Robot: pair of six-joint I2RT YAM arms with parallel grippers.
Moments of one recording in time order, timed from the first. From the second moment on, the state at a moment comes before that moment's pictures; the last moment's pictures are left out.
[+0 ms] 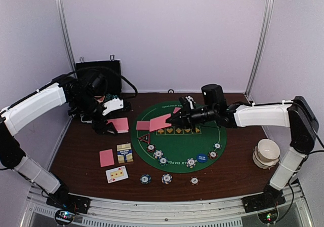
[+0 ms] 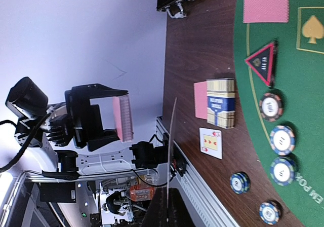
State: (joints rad) left arm -0.55 1.45 1.37 -1.07 0.29 0.75; right arm 0.70 1.70 1.11 0.22 -0.76 1.21
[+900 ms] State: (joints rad) left arm -0.55 1.45 1.37 -1.07 0.29 0.76; right arm 0.43 1.68 1.03 -0.48 -0.67 0.63
